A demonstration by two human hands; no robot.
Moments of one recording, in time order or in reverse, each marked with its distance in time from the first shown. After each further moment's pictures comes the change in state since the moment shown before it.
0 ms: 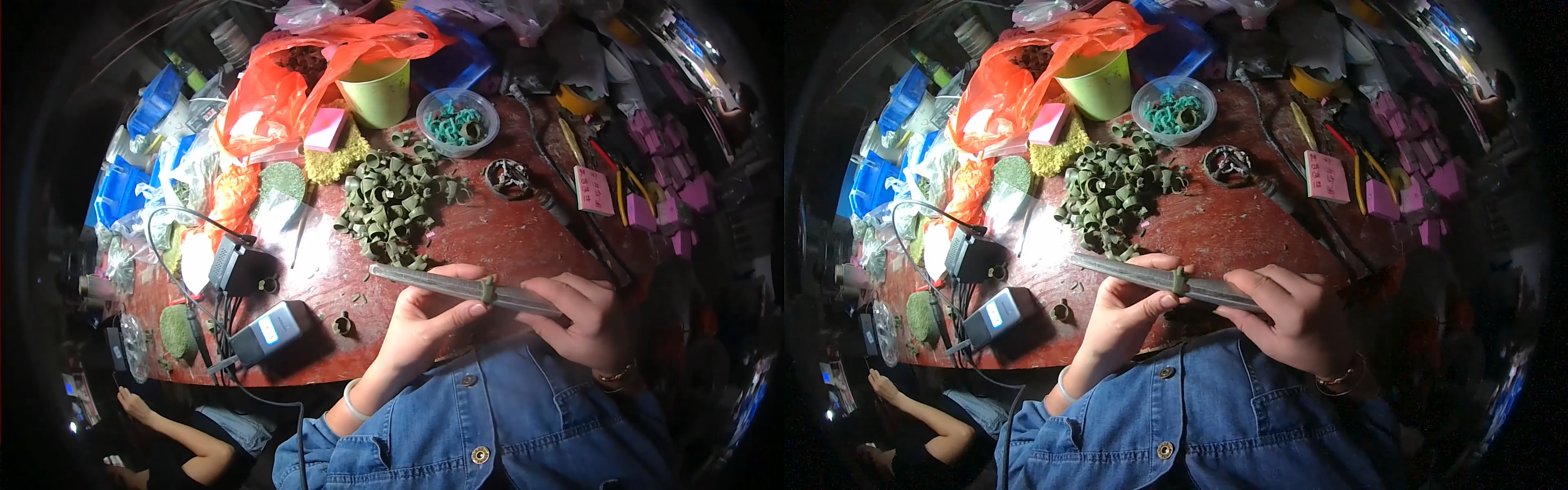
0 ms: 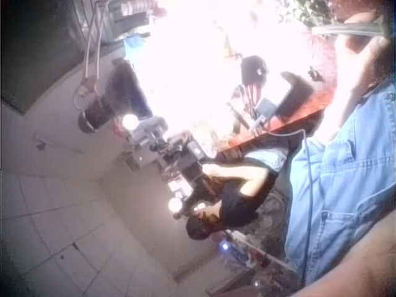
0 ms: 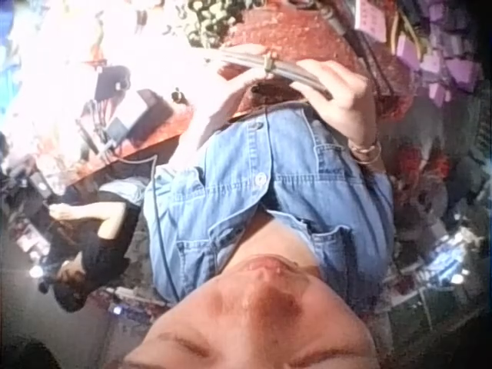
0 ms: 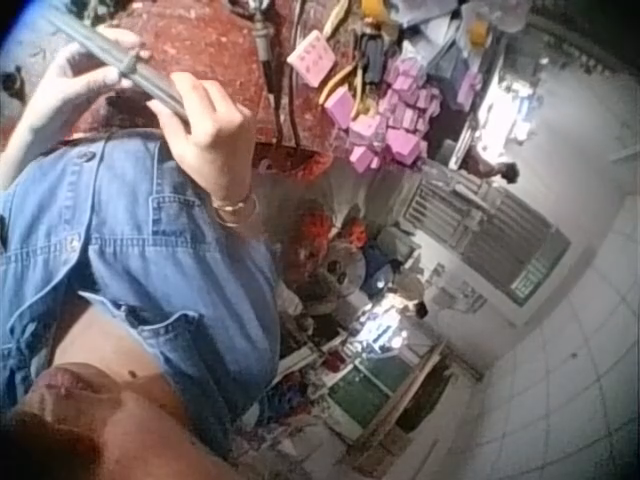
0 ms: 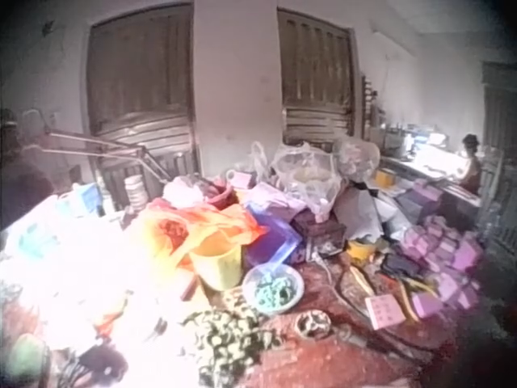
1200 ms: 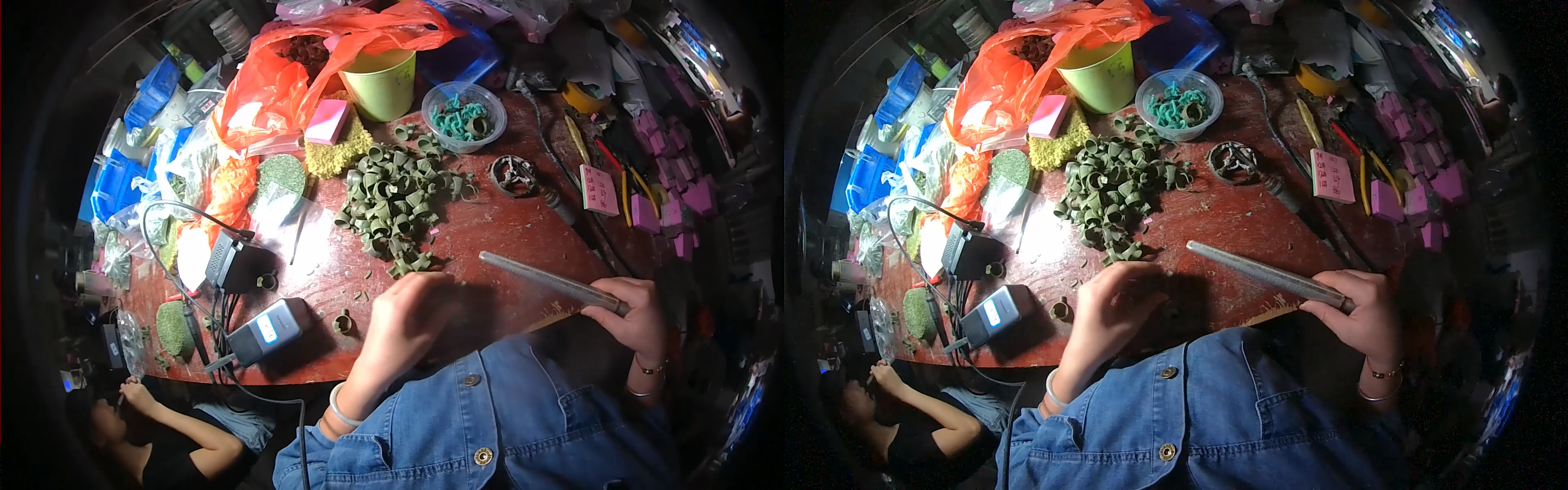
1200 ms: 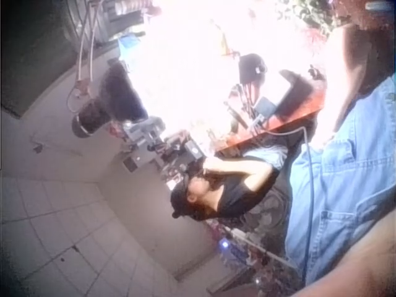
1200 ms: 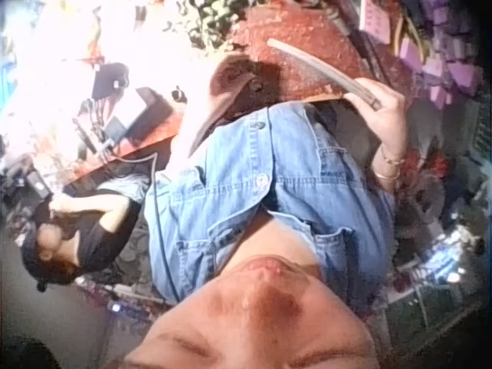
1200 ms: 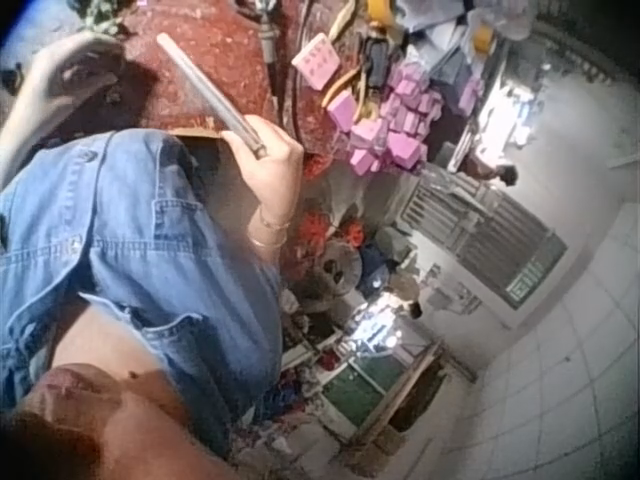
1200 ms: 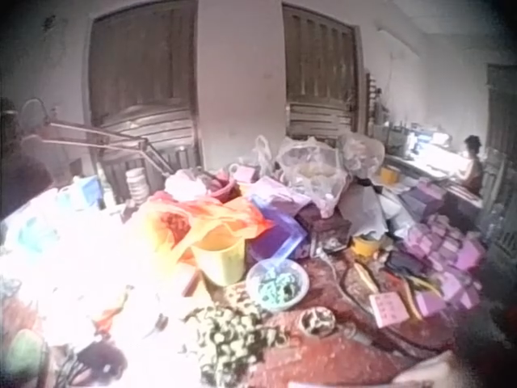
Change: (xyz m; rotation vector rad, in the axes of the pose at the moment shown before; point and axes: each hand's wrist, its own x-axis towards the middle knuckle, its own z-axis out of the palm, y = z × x) left_hand -0.006 0.010 -0.032 1.168 0.096 0.355; right_hand -0.045 0.052 -0.029 0.128 -0.053 0.303
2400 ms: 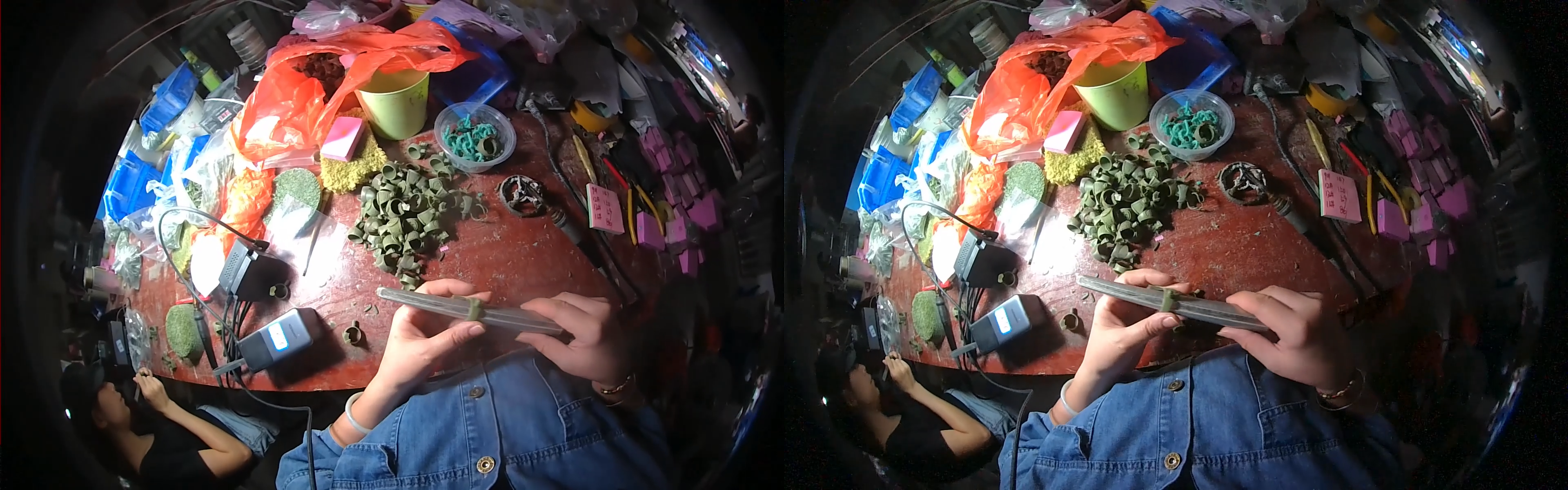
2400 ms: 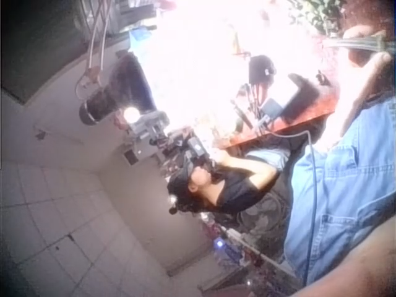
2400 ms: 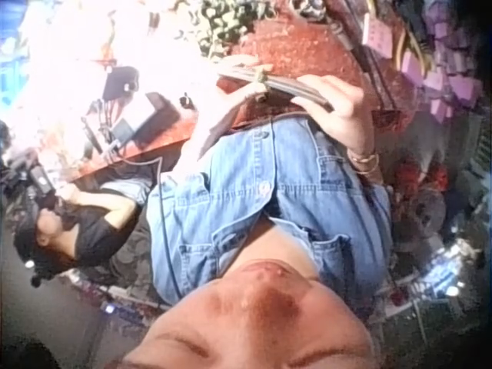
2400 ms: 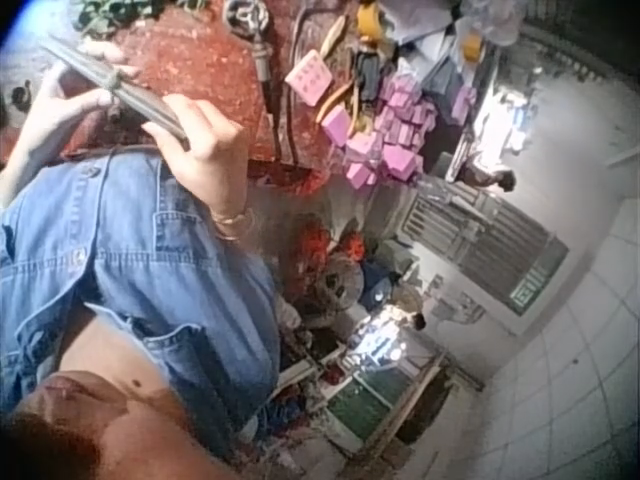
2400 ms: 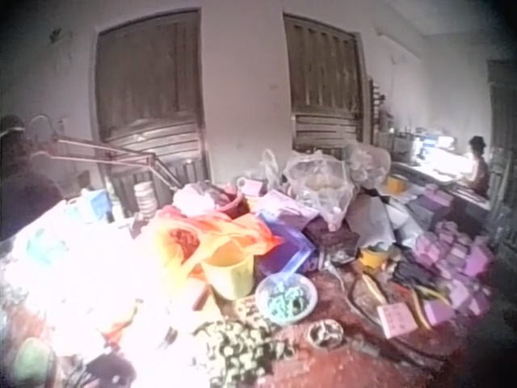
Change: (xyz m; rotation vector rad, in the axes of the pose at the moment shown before) left_hand -0.001 0.019 0.013 -1.032 -0.006 -0.264; right_hand 0.037 -0.057 0.043 0.028 0.002 -0.288
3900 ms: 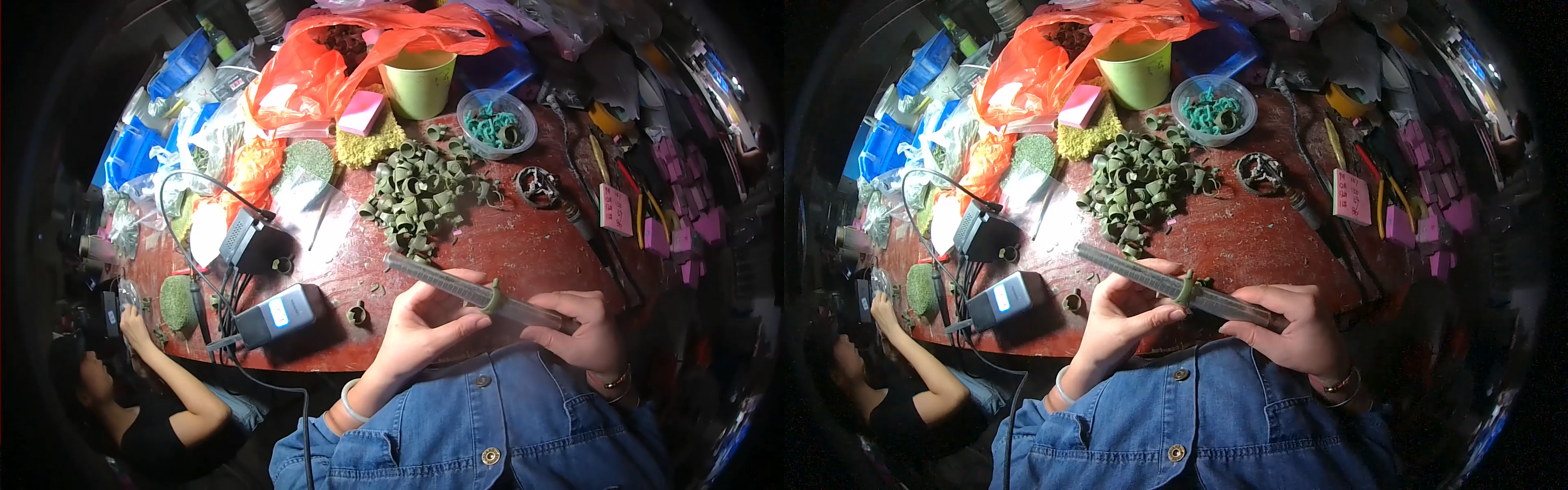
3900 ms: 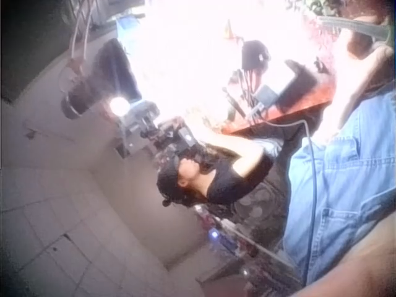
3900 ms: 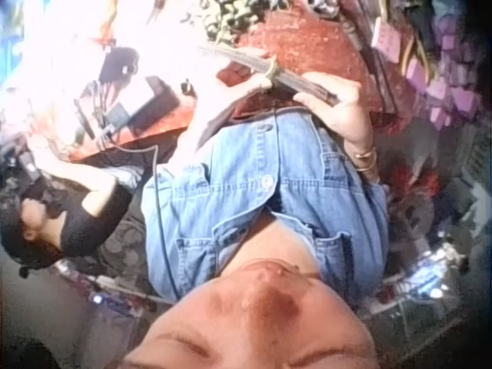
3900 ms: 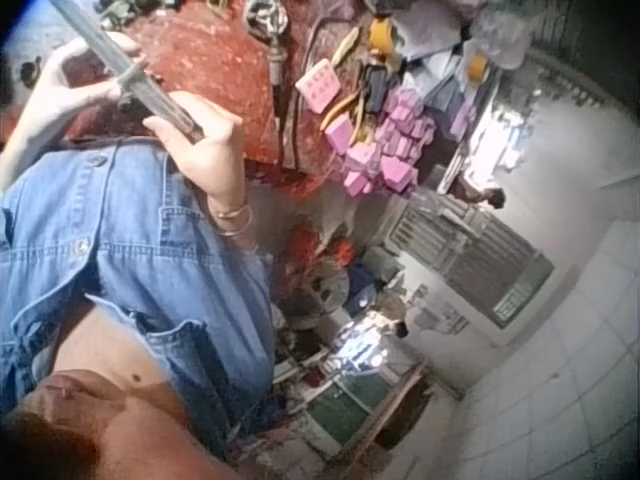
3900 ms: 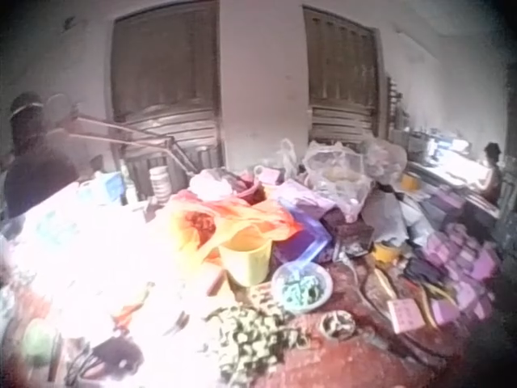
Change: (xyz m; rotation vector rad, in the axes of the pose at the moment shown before) left_hand -0.007 0.002 -0.009 0.005 -0.071 0.048; right_hand -0.002 0.013 0.018 0.335 -0.045 0.110
